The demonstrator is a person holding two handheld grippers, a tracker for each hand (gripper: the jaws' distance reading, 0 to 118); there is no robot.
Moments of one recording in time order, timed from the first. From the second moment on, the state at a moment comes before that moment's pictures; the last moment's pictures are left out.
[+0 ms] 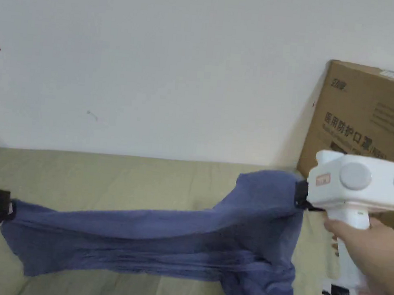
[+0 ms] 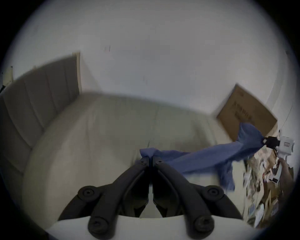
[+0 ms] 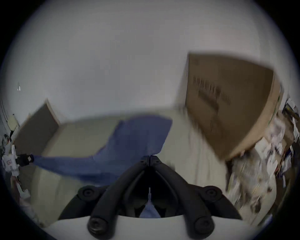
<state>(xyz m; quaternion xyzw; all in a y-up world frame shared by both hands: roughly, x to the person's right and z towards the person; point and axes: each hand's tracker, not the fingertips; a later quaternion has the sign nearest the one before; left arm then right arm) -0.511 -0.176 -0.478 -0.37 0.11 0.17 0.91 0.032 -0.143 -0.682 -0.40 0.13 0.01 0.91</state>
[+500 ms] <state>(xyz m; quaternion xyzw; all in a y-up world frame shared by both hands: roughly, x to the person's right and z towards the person) -0.469 -0.277 -0.223 -0.55 0.04 0.13 0.82 0.183 -0.301 -0.409 -0.59 0.18 0.09 0.78</state>
